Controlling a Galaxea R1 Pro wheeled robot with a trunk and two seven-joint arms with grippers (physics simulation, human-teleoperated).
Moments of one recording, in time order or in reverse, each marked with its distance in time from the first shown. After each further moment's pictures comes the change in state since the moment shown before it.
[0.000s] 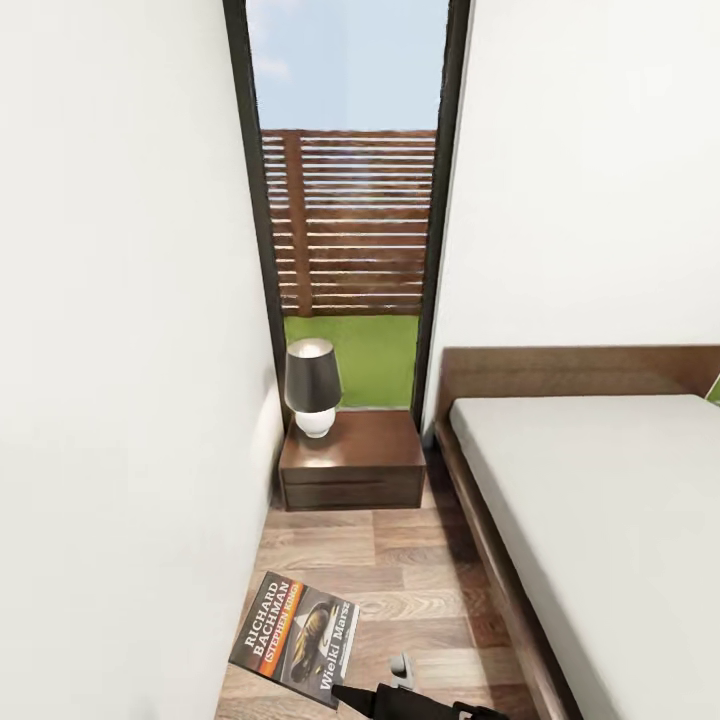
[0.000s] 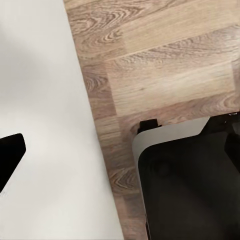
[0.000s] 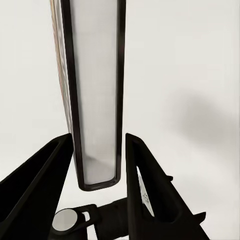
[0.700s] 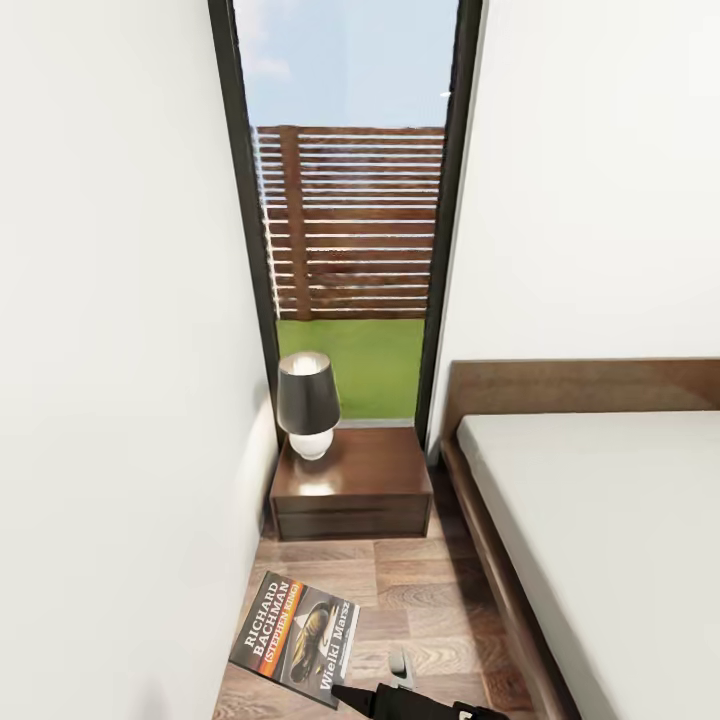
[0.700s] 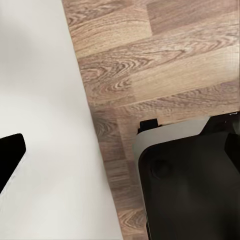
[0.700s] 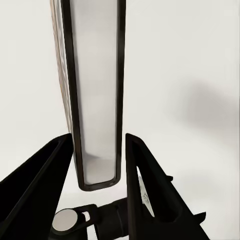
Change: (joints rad) left arm 0.000 0.000 -0.002 0.000 -0.001 0.000 0.000; right arm 0.000 0.000 0.000 0.000 0.000 0.000 0.000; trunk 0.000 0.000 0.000
